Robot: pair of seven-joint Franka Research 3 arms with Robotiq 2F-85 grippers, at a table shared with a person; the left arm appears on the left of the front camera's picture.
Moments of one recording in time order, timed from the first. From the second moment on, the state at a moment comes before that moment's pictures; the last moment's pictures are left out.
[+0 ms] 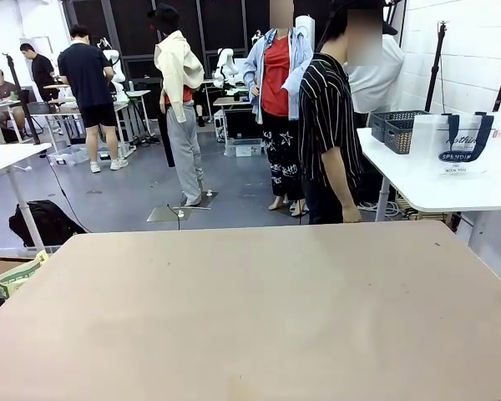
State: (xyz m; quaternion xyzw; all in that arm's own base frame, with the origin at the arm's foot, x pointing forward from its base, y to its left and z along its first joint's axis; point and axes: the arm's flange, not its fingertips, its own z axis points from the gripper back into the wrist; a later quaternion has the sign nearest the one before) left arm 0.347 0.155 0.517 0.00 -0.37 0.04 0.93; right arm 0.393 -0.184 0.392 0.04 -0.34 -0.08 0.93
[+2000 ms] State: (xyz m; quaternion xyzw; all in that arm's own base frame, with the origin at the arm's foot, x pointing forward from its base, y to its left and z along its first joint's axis) left arm 0.328 0.205 0.504 -0.03 -0.38 0.09 0.92; right arm 0.393 -0.198 0.375 0.06 -0.34 -0.10 0.93
